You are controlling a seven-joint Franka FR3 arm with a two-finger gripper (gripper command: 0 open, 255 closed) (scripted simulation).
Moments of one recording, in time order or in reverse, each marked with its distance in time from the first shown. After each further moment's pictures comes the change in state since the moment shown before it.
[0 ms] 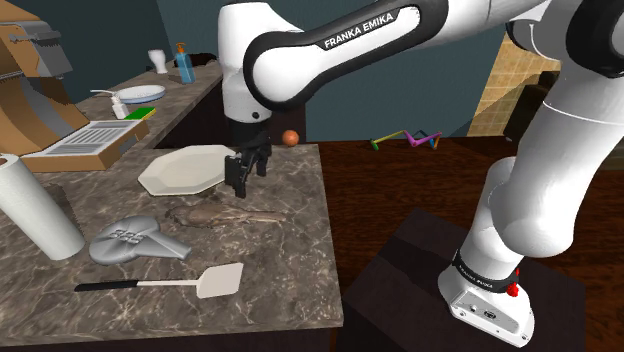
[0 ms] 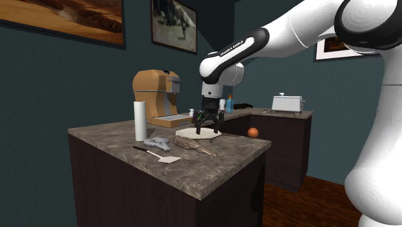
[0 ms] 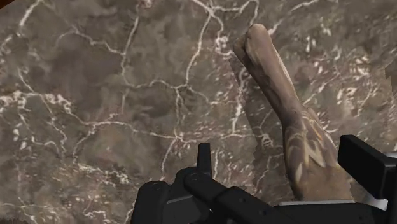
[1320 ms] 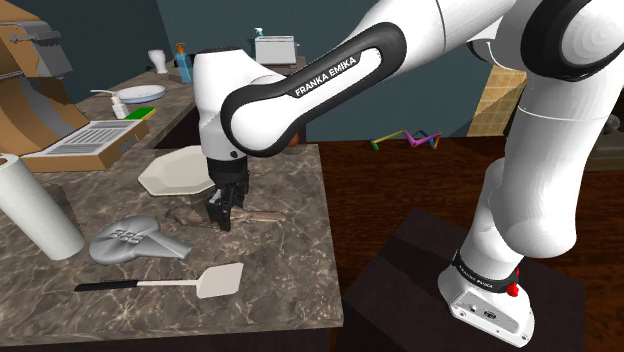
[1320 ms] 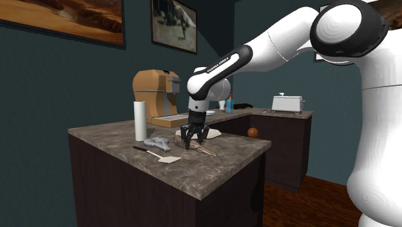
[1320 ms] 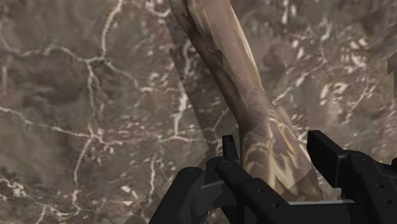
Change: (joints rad) arm 0.046 0.165 0.043 0.040 -0.027 0.130 0.003
